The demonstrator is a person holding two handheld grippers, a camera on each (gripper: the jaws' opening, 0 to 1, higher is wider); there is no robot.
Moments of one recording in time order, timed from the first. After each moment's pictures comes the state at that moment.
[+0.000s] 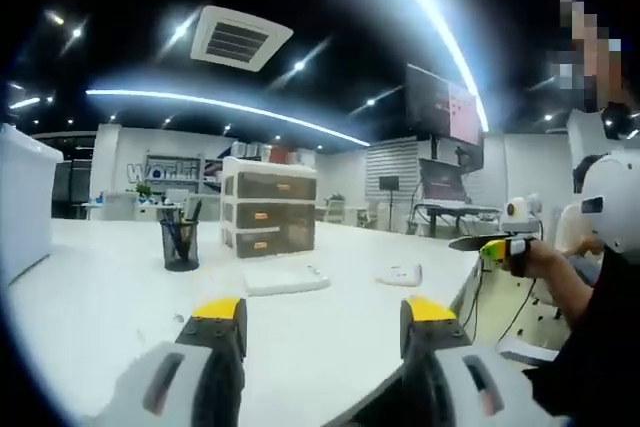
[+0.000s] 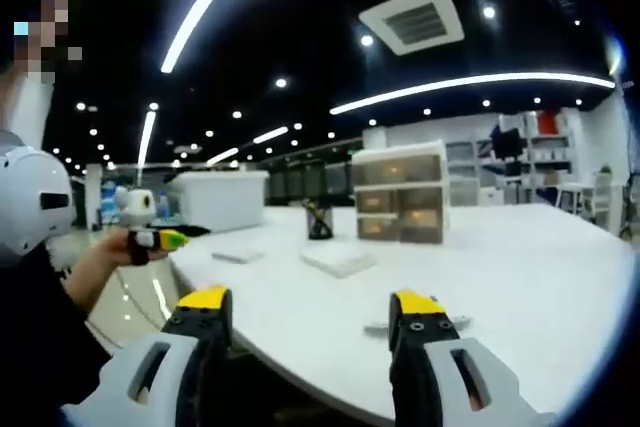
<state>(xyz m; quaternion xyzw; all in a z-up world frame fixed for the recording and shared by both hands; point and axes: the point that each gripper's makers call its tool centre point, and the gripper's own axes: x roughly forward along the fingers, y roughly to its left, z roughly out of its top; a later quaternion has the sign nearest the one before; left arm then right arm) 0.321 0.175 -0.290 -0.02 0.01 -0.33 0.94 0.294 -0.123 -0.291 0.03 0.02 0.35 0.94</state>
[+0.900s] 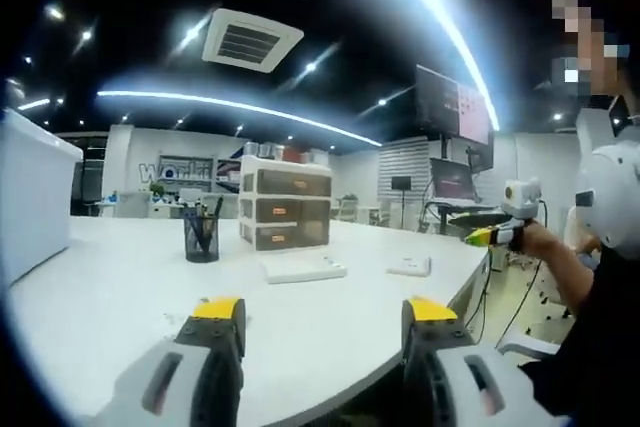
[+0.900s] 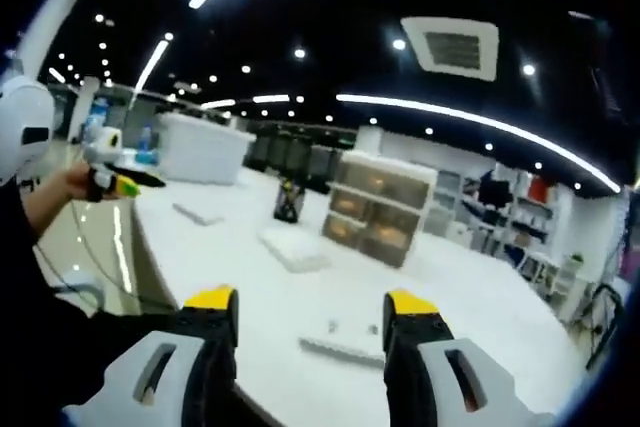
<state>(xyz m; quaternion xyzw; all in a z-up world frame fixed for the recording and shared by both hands) 0.309 0.202 -0.299 -0.01 0.01 -0.30 0.95 0.328 -0.134 -0.277 -0.18 0.02 0.28 0.94</state>
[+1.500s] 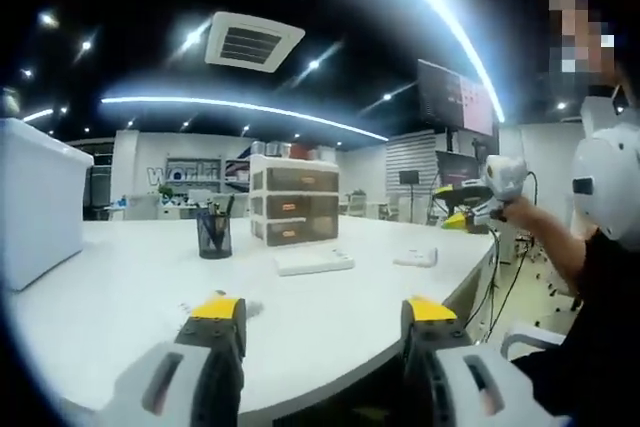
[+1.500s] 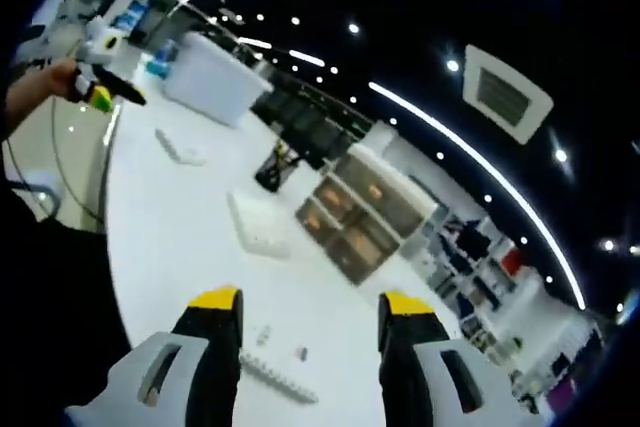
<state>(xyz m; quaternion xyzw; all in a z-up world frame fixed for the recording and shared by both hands) 0.300 0.216 -0.306 -0.01 0.01 -0.28 0.96 0.381 -0.125 -0.263 -0.37 0.03 0.25 0.89</state>
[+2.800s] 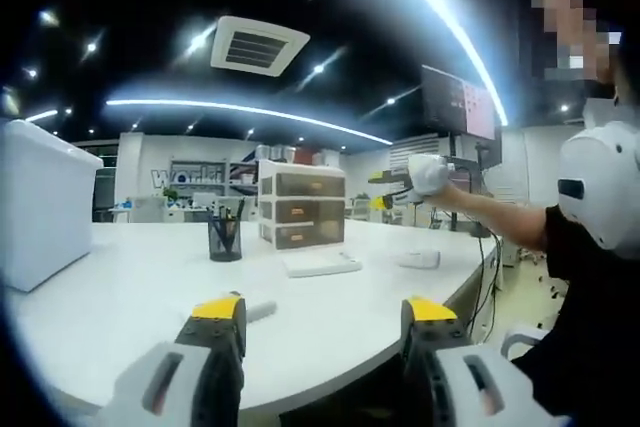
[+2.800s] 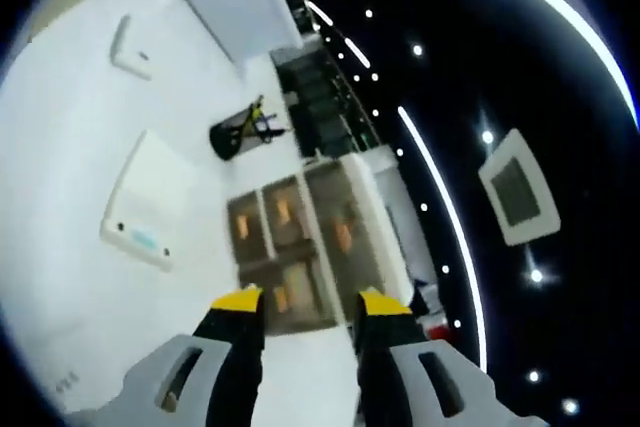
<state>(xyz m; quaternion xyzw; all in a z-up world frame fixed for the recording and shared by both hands) 0.291 0.236 -0.300 -0.01 0.00 -0.28 0.96 0.537 -0.068 -0.220 -0.58 -0.03 0.19 0.80</state>
